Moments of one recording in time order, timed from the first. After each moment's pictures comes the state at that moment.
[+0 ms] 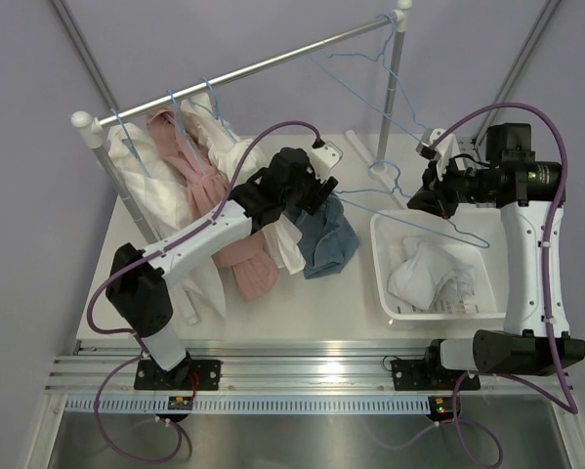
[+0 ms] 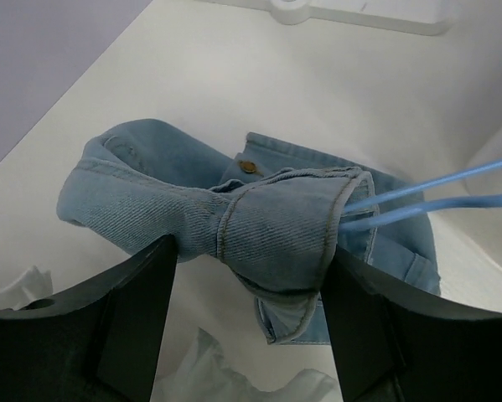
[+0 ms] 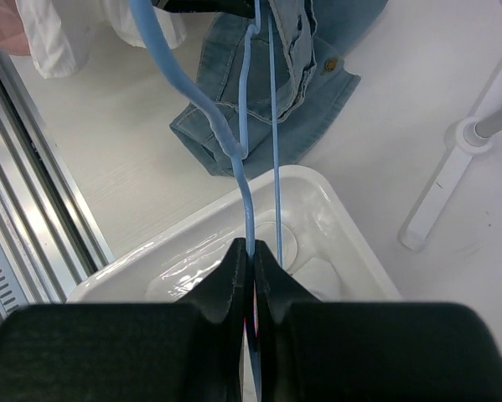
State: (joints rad) left arm -0.77 1.69 1.51 -0.31 -0.12 0.18; right arm -0.06 1.35 1.74 -1.36 -0.83 -0.86
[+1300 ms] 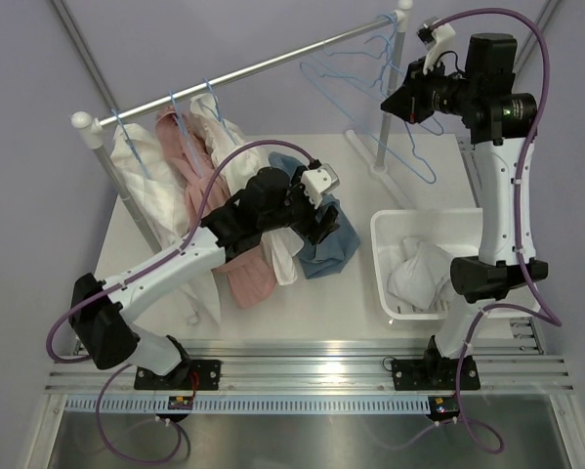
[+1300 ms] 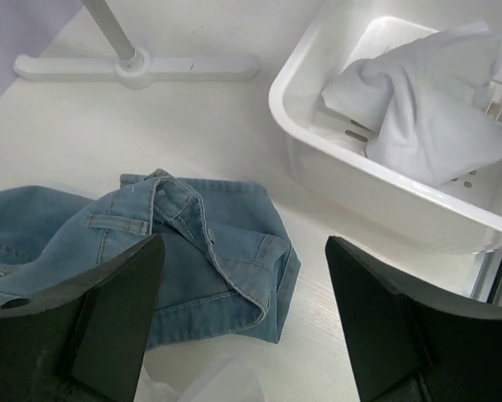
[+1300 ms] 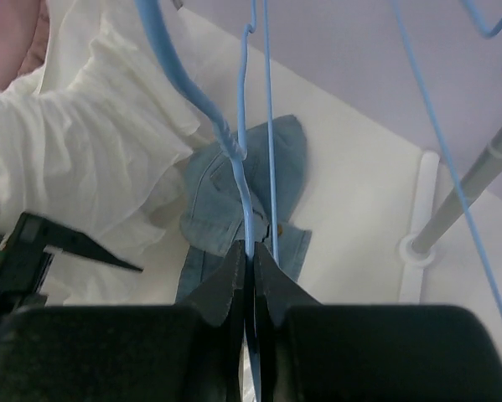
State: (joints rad) left arm -0.82 1.45 1.29 -0.20 0.20 0.12; right arm 0.09 1.81 2.46 -1.07 -0.69 -0.13
